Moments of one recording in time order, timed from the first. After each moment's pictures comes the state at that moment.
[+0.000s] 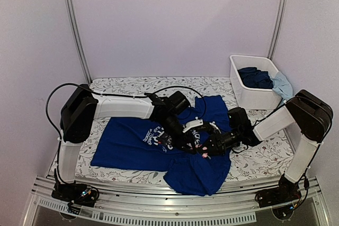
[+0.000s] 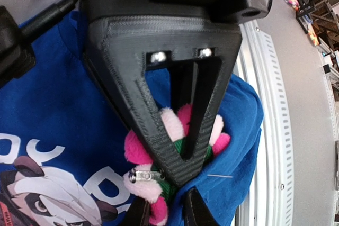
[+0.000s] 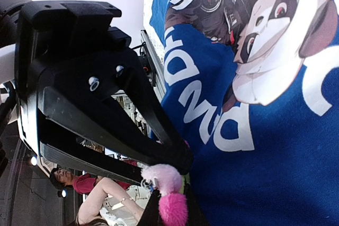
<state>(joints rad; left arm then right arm) -0.96 2.16 1.63 -0.60 0.72 0.36 0.60 1.77 0.61 0.48 -1.15 0.93</state>
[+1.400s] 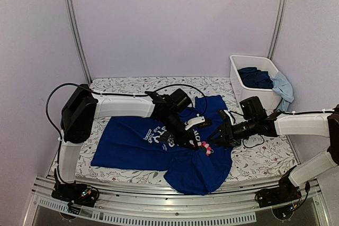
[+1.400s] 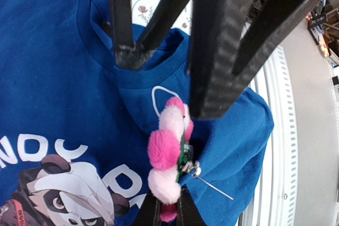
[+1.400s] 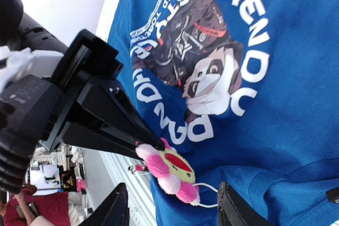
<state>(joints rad) -0.96 2.17 1.66 -0.60 0.67 0.30 0.55 1.40 0.65 -0.08 -0.76 0.60</state>
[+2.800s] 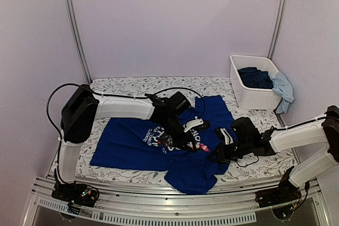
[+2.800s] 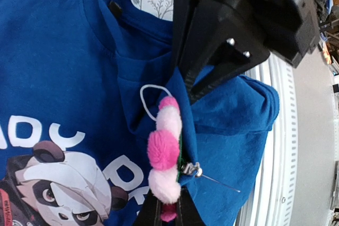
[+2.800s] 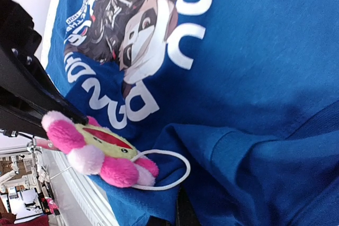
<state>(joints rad) -0.95 2.17 1.62 -0.58 0.65 0.24 0.78 1.41 0.47 0.08 -0.38 0.78</state>
